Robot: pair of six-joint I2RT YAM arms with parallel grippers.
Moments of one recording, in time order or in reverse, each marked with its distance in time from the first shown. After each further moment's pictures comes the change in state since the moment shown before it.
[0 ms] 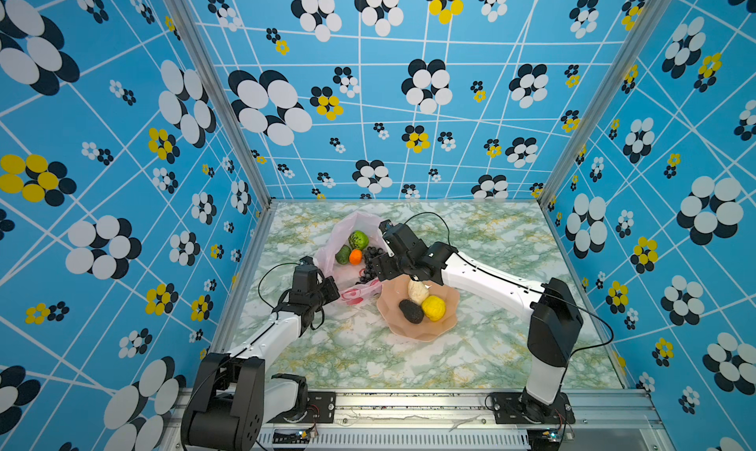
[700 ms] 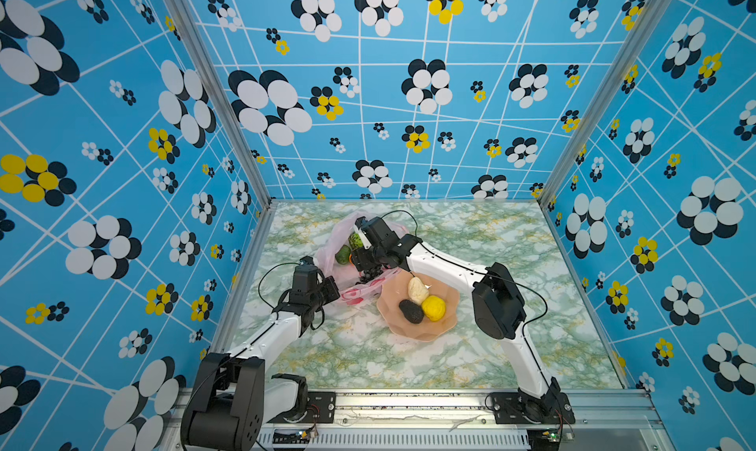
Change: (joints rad) left arm -0.008 0.000 0.000 0.008 0.000 0.000; right arm -0.027 0.394 0.359 0.060 -0.156 -0.013
